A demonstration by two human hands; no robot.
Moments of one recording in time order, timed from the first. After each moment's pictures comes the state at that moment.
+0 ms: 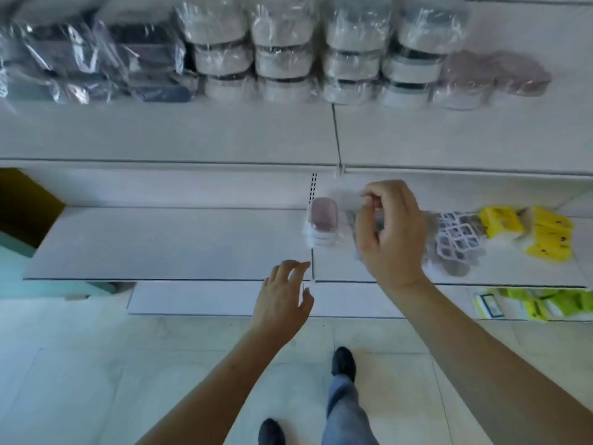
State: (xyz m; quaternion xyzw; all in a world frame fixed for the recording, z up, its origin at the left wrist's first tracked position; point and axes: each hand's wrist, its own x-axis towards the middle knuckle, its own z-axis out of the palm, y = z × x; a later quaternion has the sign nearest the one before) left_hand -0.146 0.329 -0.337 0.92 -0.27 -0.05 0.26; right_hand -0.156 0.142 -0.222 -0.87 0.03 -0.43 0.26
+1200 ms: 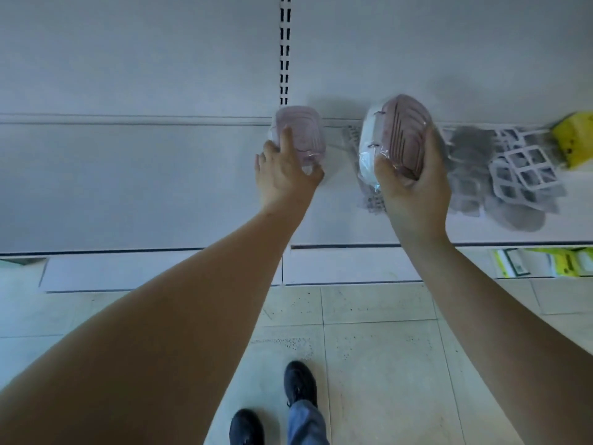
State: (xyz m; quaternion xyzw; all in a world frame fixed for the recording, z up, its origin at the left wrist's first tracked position) left_hand 0.030 0.154 -0.580 0.95 -0.11 -0.02 0.29; right_hand -0.090 0.018 -0.542 -0.80 0.26 -0.30 0.45
